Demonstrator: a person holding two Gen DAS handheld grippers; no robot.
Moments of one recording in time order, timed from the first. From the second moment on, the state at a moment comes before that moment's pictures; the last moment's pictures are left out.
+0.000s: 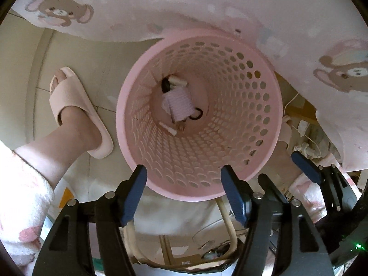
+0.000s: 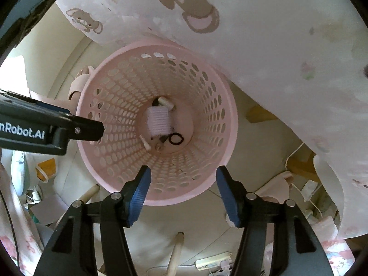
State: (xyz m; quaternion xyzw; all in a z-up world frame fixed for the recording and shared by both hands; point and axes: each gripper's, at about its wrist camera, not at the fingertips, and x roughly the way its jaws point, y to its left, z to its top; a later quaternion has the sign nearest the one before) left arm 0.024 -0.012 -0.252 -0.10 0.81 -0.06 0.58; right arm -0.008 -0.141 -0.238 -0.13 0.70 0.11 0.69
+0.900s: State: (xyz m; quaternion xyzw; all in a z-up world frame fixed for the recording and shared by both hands) left arm 0.040 0.002 -0.088 0.01 0.56 -0.04 0.83; right arm -0.024 -0.155 -0.065 -0.11 0.45 0.08 0.88
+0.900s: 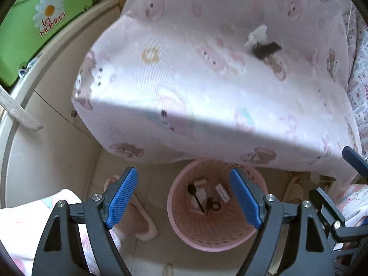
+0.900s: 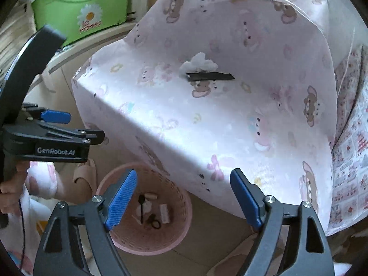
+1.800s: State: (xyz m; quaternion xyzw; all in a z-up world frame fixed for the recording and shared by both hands) left arm 0.064 -0.027 -0.025 0.07 0.47 -0.06 0.88; right arm 0.017 -0.208 -0.036 -0.06 0.39 -0.02 0.92
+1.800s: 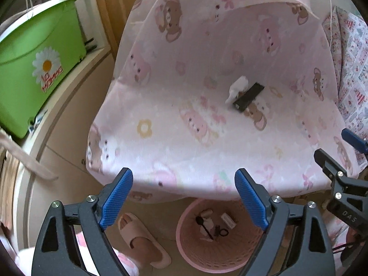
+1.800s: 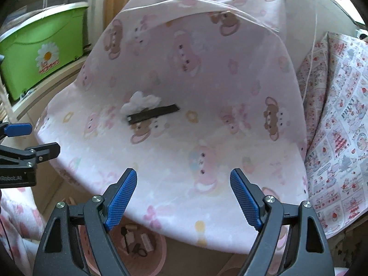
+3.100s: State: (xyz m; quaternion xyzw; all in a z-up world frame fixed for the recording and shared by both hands) left arm 0.220 -0.124 -0.029 0.01 0.57 -0.15 0.81; right arm 0.047 -0.303 -0.019 0.05 0.40 -0.10 0.91
